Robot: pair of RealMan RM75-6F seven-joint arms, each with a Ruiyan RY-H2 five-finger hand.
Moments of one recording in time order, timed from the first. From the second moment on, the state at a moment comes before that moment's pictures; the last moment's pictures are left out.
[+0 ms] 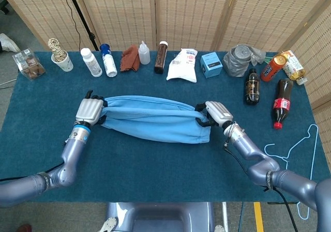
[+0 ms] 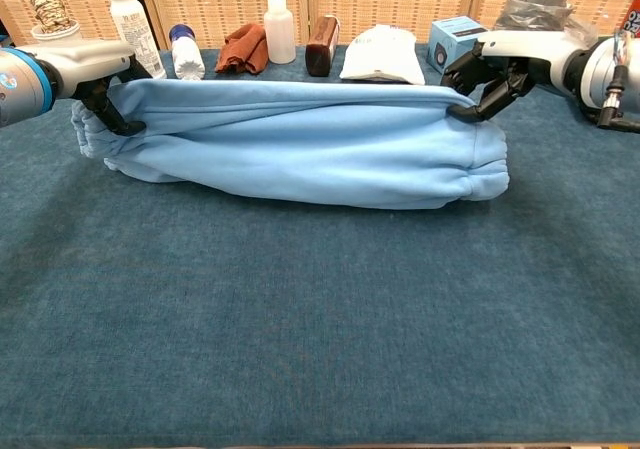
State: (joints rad) left arm -0.80 -1.52 -0.28 -1.37 0.70 0.92 0.62; right arm 0.84 -1.49 0.20 -1.15 -1.30 0.69 0.52
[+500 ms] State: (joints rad) left arm -0.80 -1.47 -0.26 -1.43 0.74 0.98 0.58; right arm 0.83 -1.47 0.19 -1.13 -1.35 0.75 0.55
